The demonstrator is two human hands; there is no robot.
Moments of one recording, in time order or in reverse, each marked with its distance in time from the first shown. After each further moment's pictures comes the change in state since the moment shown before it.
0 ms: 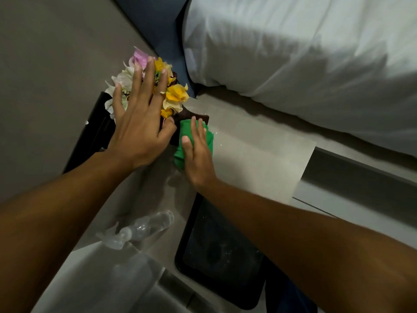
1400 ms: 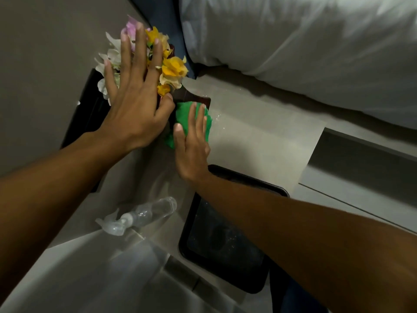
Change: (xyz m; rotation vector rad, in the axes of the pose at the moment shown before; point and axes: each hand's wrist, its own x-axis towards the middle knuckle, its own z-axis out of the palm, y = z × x) left_hand 0.003 0.001 -0.004 0.017 -0.022 0.015; right_hand -0.011 -0.001 0.027 -0.031 0.131 0.038
